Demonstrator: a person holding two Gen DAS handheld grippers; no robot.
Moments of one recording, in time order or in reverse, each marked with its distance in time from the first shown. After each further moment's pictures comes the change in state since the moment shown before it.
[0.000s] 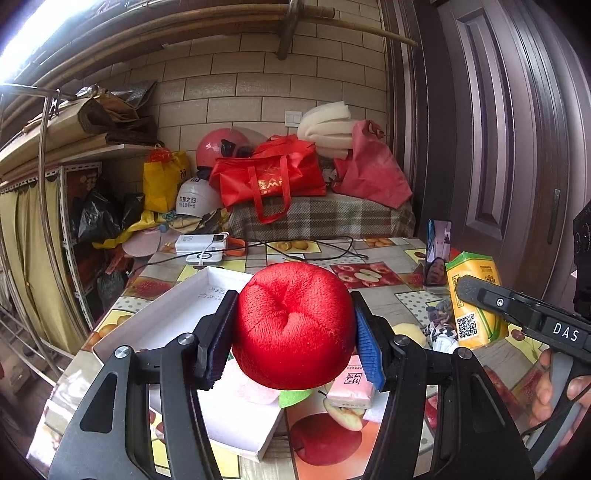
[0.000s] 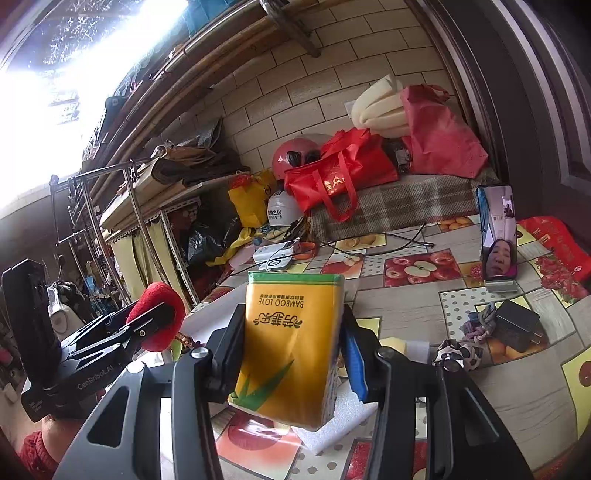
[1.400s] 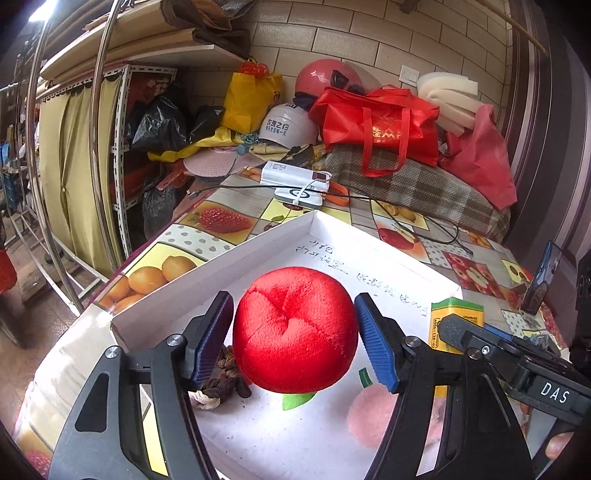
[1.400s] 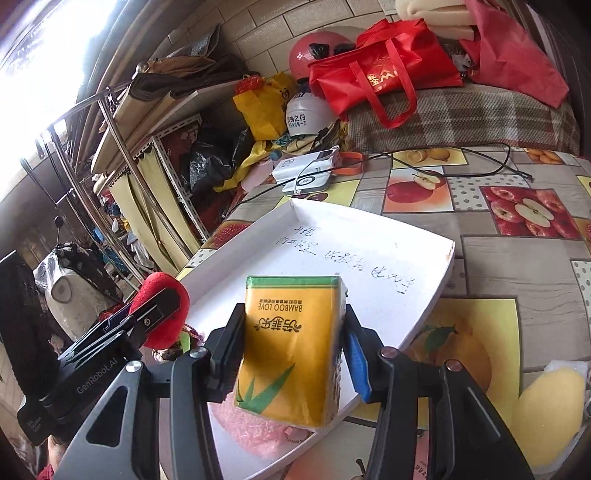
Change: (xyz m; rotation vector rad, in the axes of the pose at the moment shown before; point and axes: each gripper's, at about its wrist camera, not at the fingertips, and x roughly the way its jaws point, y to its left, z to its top) left arm 0.117 0.130 -0.026 -0.271 0.196 0.224; right arm 0.196 0.043 -0.018 0.026 0.343 0.084
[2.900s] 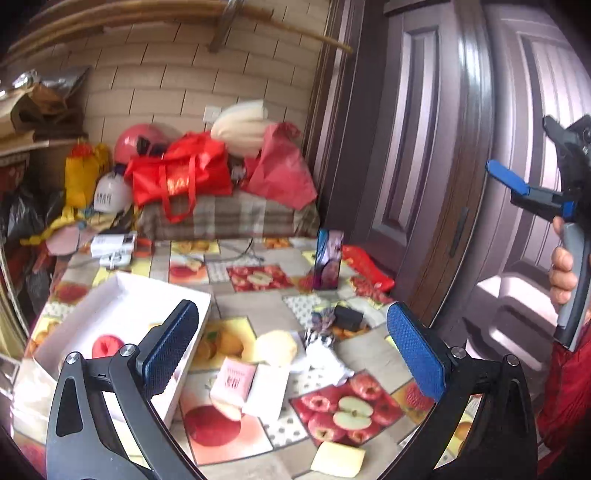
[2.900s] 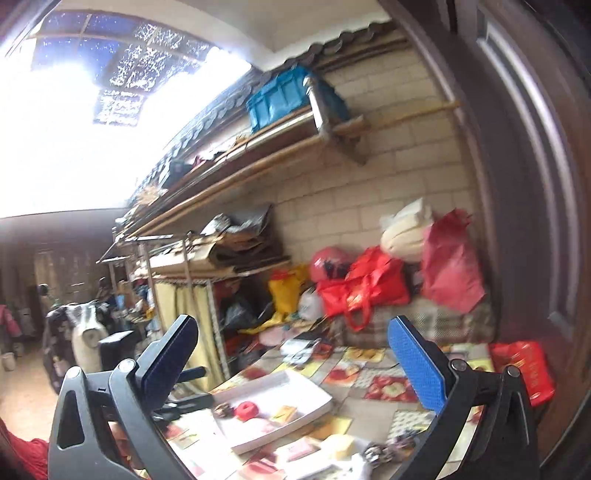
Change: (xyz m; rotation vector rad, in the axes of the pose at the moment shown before) left arm -0.208 -0.149 -0.015 0.293 -0.011 -0.537; right arm -0.391 -0.011 0.036 -0.195 -0.434 0.117
